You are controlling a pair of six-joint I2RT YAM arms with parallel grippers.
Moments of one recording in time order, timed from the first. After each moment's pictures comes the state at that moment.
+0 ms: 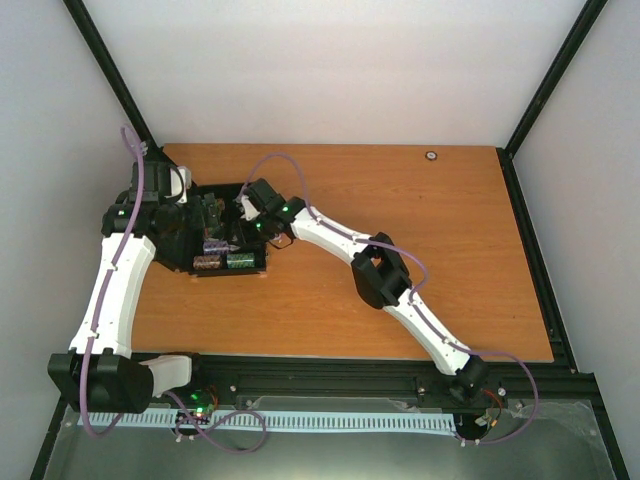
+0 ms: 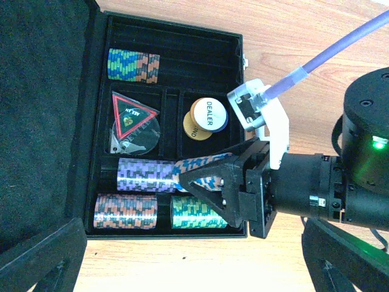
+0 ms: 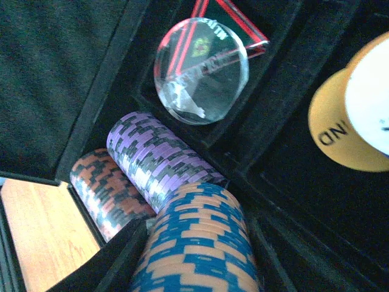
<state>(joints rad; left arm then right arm) 0.00 1.21 1.28 -0.96 0.12 -0.24 0.87 2.63 2.40 -0.61 -0.43 0.48</state>
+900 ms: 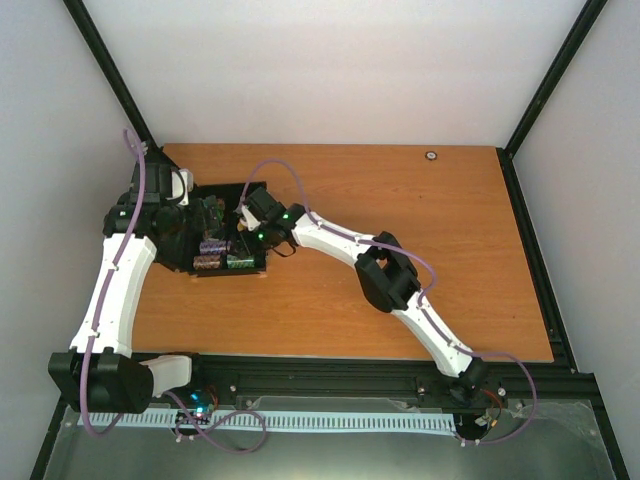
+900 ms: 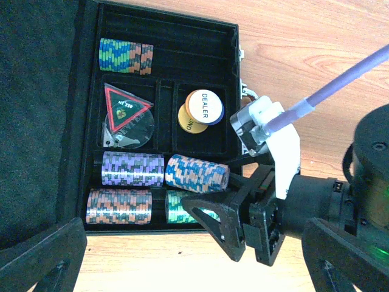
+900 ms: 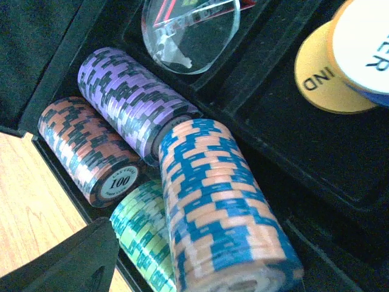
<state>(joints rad) 0.00 1.21 1.26 -0.96 0.14 -0.24 0.90 2.52 2.19 -0.57 -0.34 0.38</state>
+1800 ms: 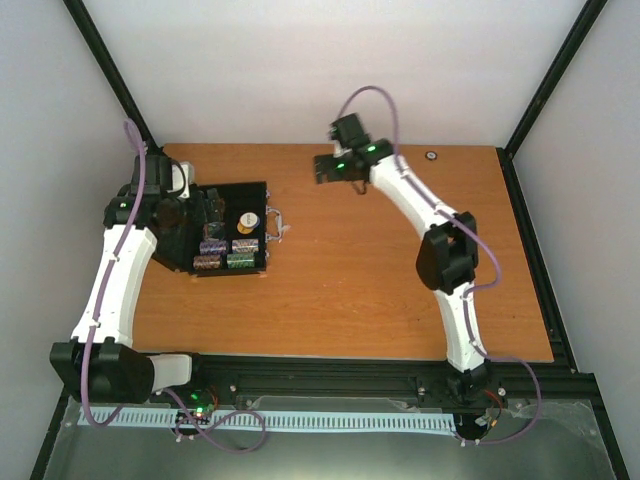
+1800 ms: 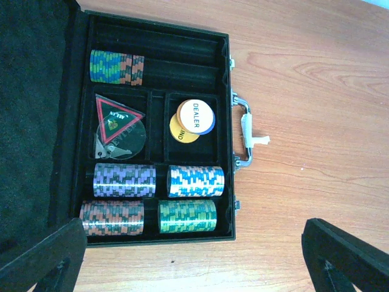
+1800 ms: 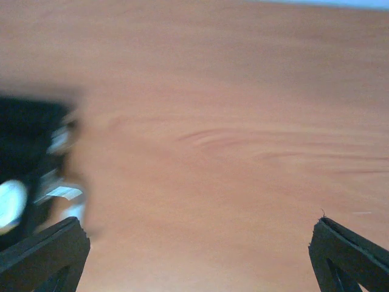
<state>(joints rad) 0.00 1.26 1.32 -0.96 0.16 -0.24 0.58 2.21 2.16 -0.81 -0.02 0.29</state>
